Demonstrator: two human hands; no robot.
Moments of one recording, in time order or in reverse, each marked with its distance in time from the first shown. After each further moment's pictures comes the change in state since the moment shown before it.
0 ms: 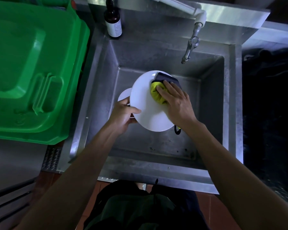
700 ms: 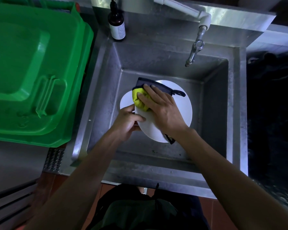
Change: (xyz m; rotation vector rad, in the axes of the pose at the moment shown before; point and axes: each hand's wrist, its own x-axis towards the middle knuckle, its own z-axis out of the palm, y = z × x) left_hand -0.010 -0.004 0.000 0.036 -0.062 -0.003; right_hand 0.004 -0.048 0.005 0.016 0.030 -0.255
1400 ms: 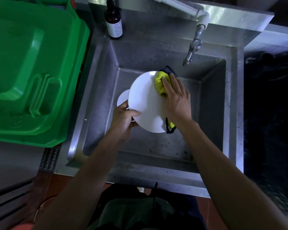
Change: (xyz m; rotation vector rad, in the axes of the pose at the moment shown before) left_hand 0.006 -0.003 0.009 -0.156 0.152 0.035; right_hand 0.010 0.048 0.006 -0.019 0.065 0.462
